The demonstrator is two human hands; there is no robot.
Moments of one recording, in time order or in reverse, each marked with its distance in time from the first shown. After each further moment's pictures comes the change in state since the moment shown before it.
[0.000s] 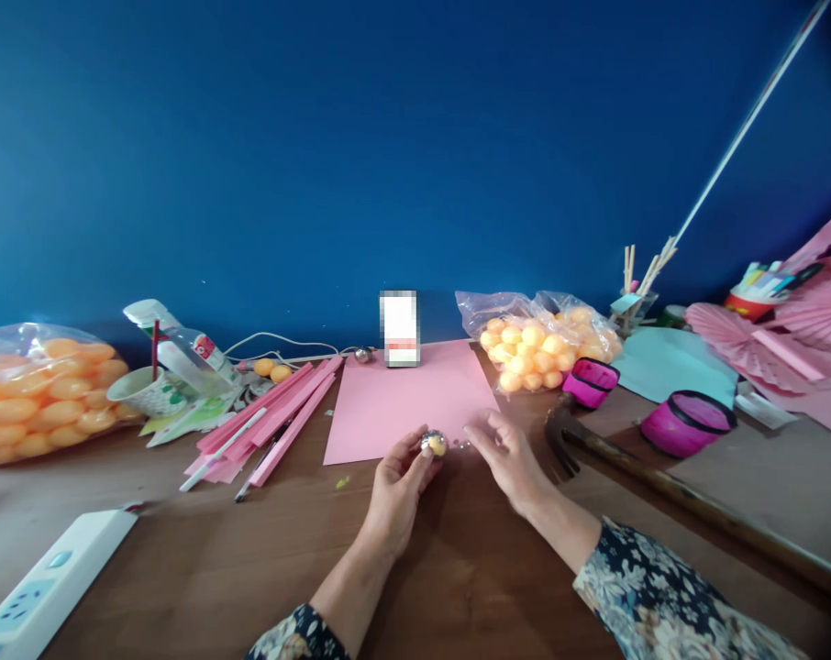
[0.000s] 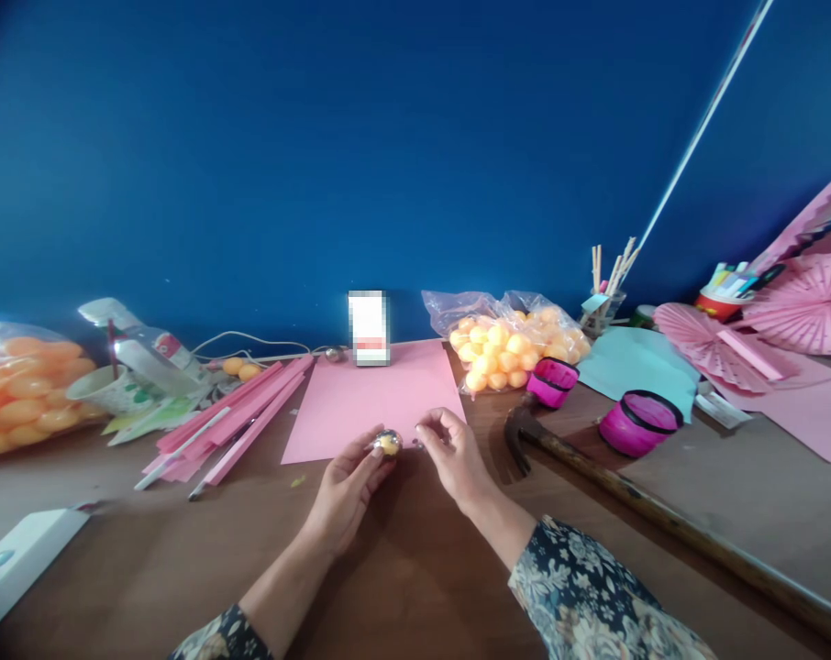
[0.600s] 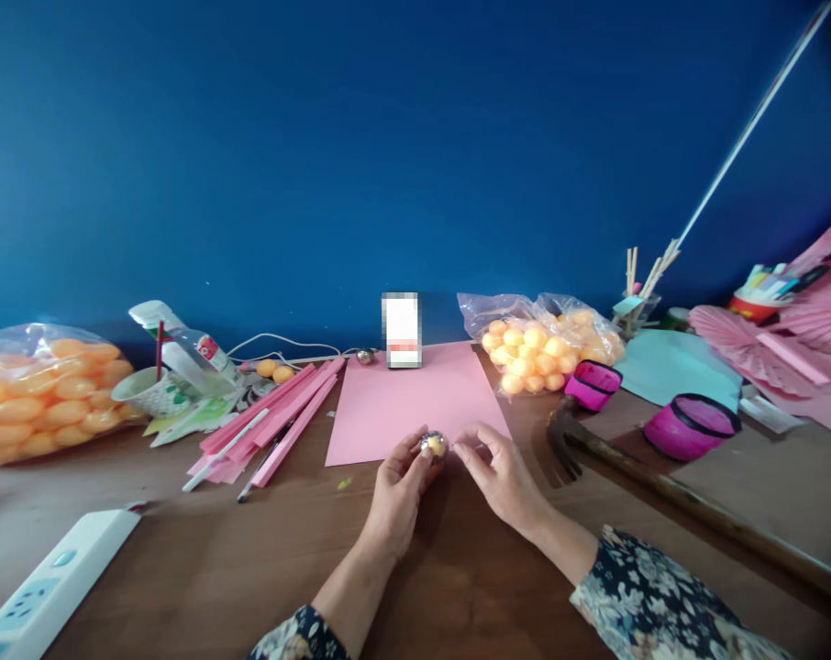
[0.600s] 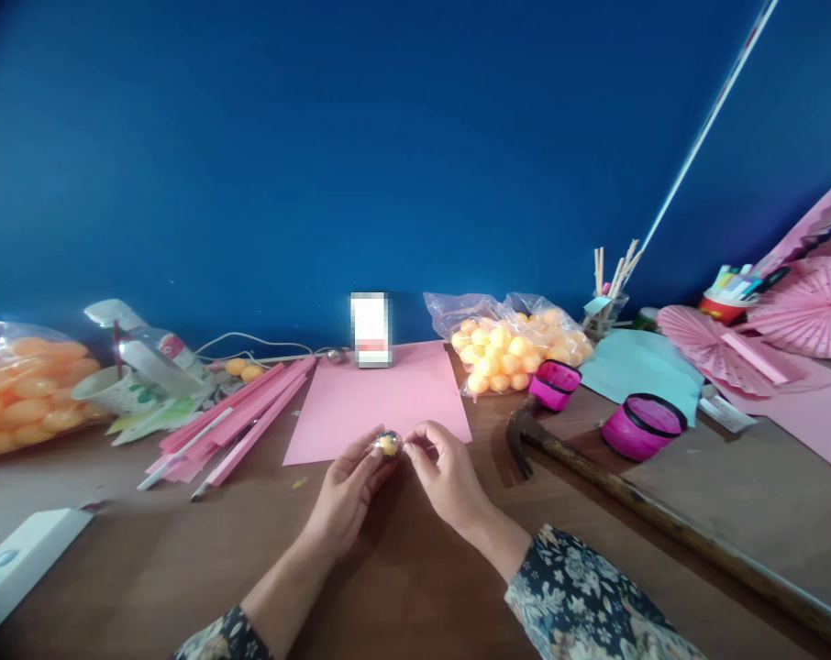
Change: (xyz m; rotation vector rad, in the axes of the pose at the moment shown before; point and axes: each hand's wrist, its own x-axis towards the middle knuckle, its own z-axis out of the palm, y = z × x) left_hand -0.001 0.003 0.002 -0.045 -0.010 -0.001; right_hand -0.012 -0.005 0.006 -0.240 -0.099 -0.235
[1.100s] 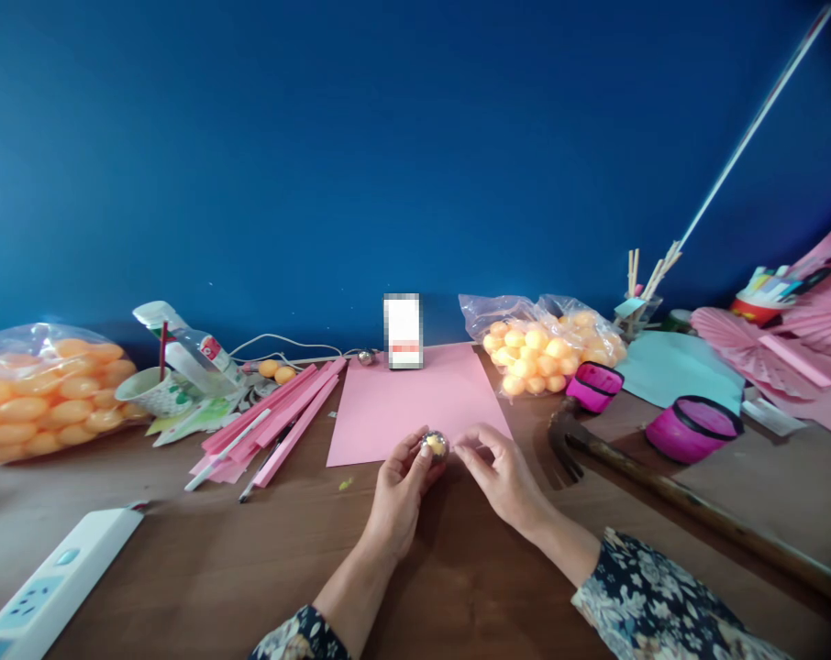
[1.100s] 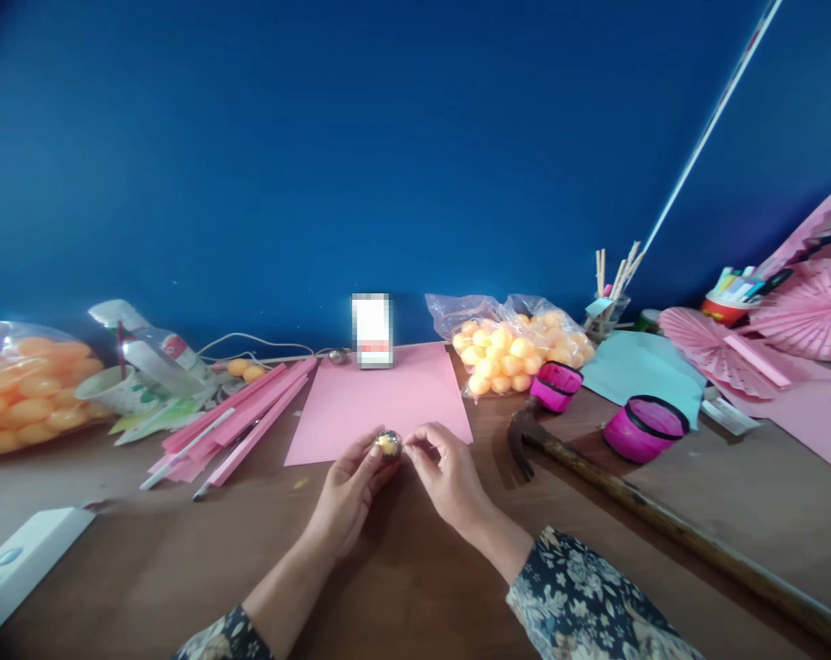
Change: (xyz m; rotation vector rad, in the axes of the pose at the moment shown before) left_hand 0.000 0.001 0.001 -0.001 0.007 0.019; right_hand 0.000 0.002 0.001 0.006 0.005 -0.017
